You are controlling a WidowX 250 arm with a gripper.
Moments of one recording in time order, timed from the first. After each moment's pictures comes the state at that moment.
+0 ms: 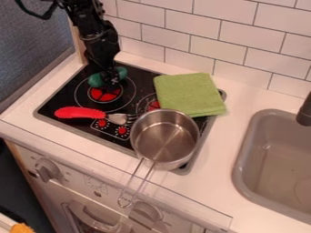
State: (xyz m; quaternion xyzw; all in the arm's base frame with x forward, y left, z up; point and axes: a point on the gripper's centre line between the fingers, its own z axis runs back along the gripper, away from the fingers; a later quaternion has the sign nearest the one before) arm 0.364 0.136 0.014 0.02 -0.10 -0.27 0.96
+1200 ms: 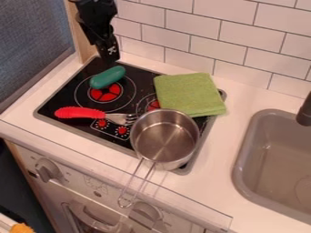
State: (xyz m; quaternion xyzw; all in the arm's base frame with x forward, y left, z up) arm 0.342 0.111 0.105 0.06 -0.17 -0.28 0.94
